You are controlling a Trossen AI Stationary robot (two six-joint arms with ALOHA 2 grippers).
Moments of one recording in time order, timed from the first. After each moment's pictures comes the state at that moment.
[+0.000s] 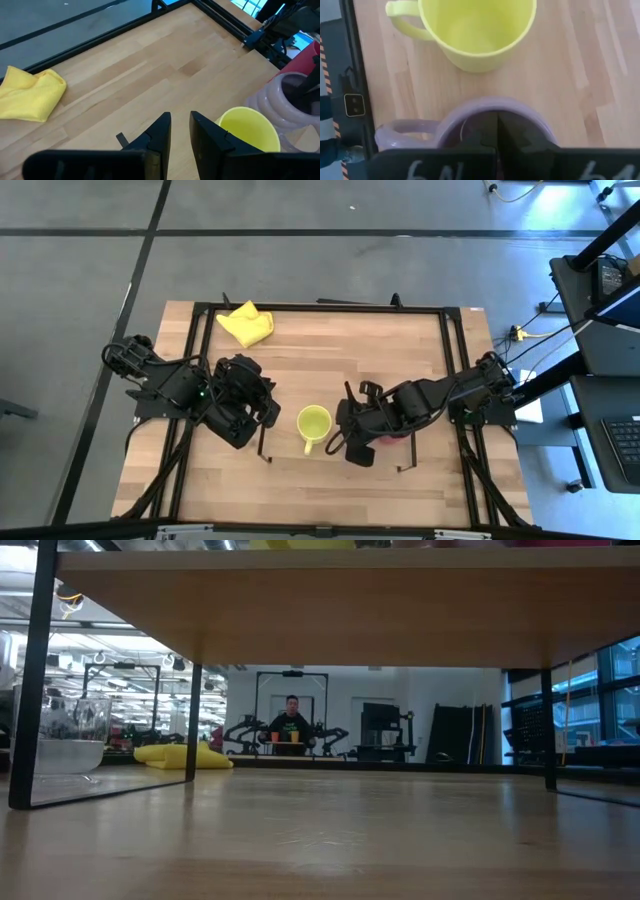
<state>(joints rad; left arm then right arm) -0.54 1.58 1.93 -1.57 -0.83 -1.35 0.41 1.87 2.02 -1.33 0.26 0.57</state>
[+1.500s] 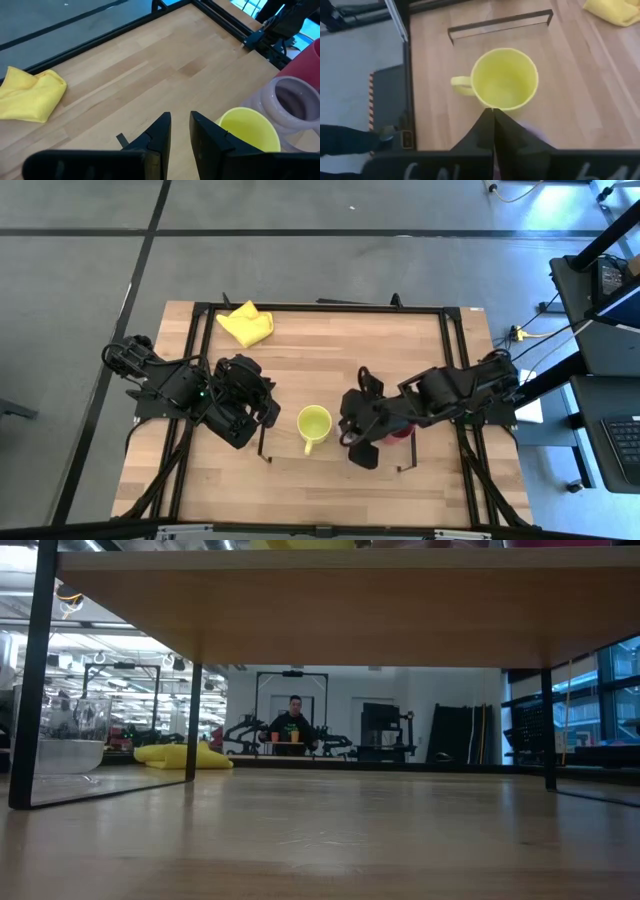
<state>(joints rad) -0.54 1.58 1.93 -1.57 -0.83 -1.35 0.44 1.86 2.25 -1.30 0.27 0.56</state>
